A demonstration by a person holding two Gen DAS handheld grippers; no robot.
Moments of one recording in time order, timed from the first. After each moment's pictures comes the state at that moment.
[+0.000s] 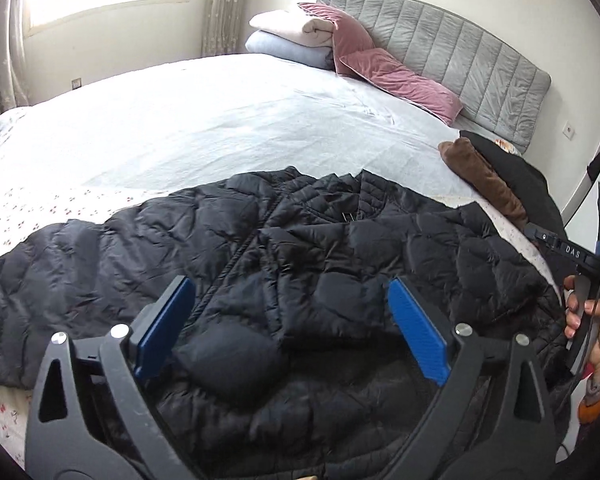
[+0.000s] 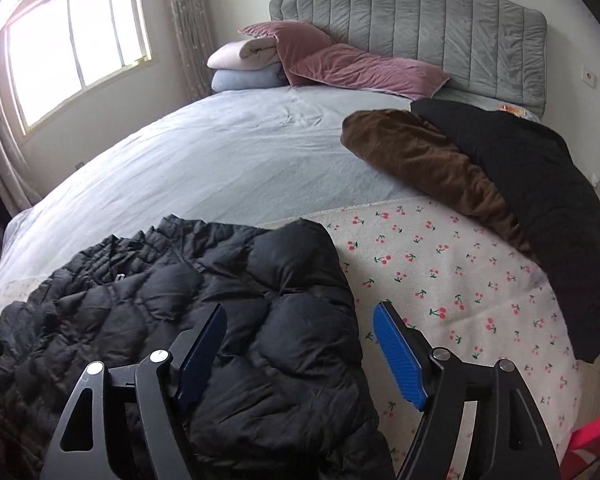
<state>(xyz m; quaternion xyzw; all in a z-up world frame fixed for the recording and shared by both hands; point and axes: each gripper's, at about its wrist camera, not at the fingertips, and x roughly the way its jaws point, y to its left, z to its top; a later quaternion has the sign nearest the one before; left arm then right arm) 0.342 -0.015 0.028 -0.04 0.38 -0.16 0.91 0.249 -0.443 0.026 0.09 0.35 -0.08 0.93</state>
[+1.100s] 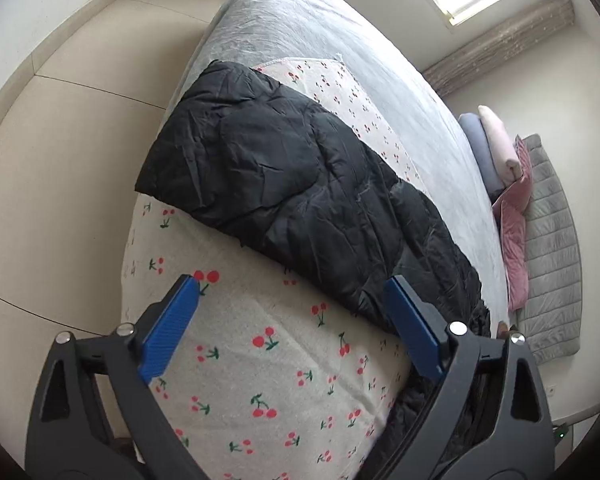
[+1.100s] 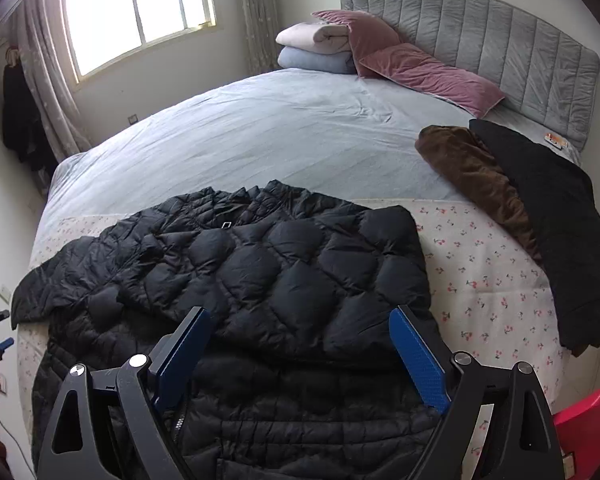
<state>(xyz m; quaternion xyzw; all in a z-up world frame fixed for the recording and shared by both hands) 0.264 0.365 -0.069 -0.41 0.42 0.08 0.80 0.210 -0.358 0.064 0.04 0.42 0.01 0.91</state>
